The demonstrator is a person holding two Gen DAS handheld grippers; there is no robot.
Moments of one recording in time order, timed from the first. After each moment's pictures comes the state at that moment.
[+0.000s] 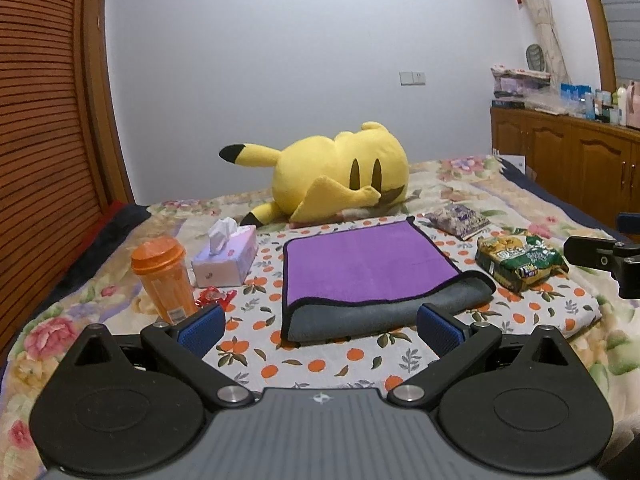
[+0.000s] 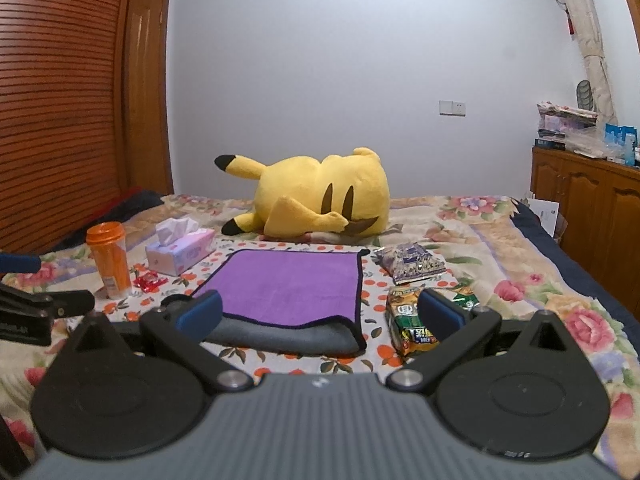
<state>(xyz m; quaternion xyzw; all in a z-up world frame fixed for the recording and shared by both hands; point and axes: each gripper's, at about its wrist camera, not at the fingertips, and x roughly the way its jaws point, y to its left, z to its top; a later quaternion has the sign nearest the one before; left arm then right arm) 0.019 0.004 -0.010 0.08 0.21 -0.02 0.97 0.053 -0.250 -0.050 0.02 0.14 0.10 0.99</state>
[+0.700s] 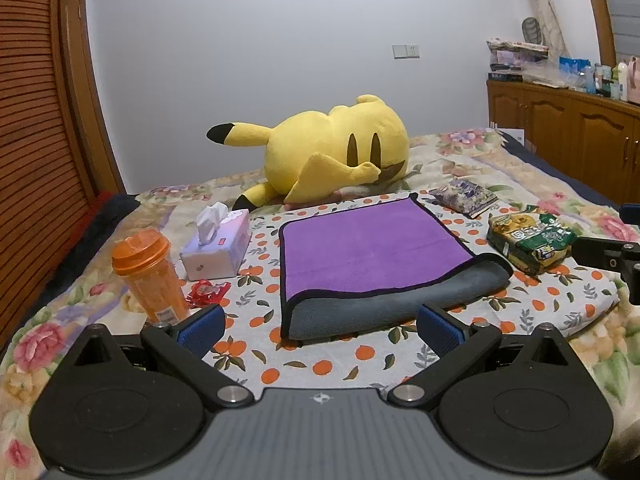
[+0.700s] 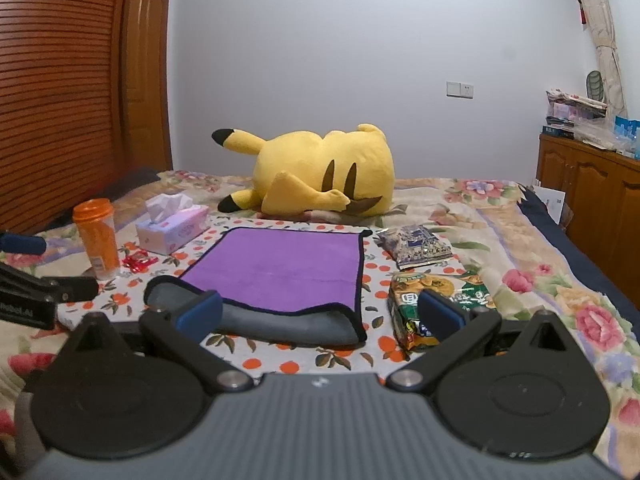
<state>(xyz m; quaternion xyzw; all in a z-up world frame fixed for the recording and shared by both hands) 0.062 0.002 -0.021 0.10 0.24 -0.02 0.96 0.081 -0.243 -0.060 0.00 0.17 0.10 0.98</state>
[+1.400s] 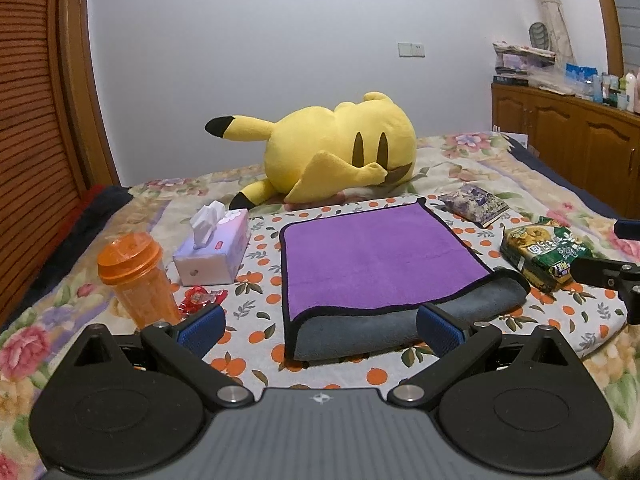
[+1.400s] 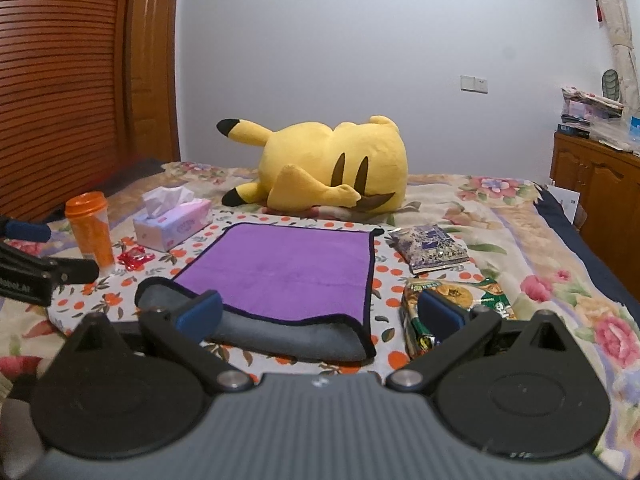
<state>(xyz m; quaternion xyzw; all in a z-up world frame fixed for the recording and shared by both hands) 0.102 0.018 -0.021 0.08 0.25 -0.03 0.96 0.116 -0.236 -0.064 -0.01 0.18 0.12 0.98</state>
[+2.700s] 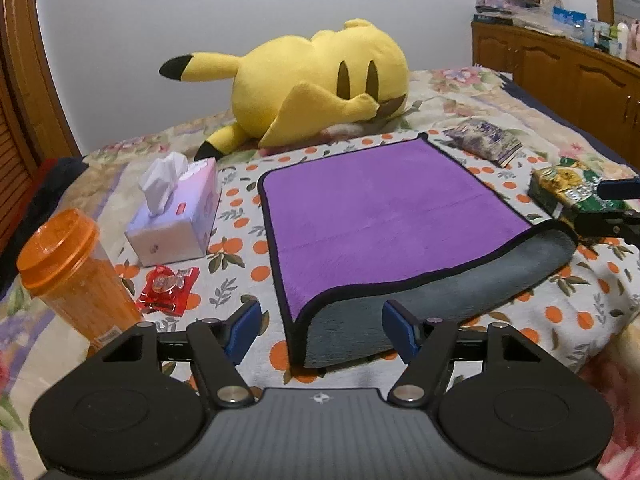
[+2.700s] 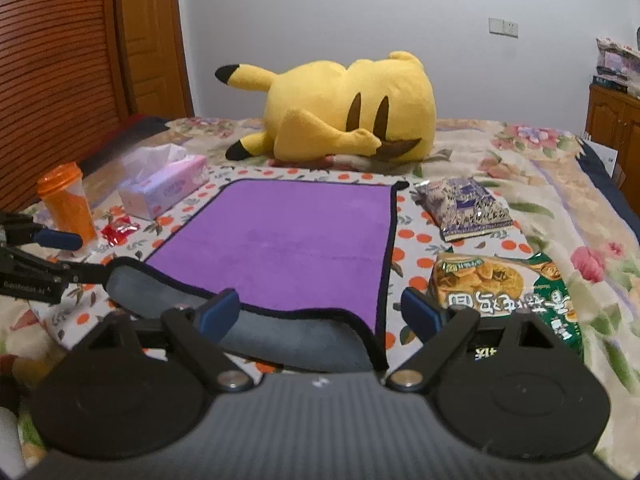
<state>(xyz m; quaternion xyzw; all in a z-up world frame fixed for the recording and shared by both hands) 0.197 0.039 -0.073 0.11 0.34 -0.07 0.93 0.200 -0.237 -0.093 0.00 0.26 0.16 0.95</state>
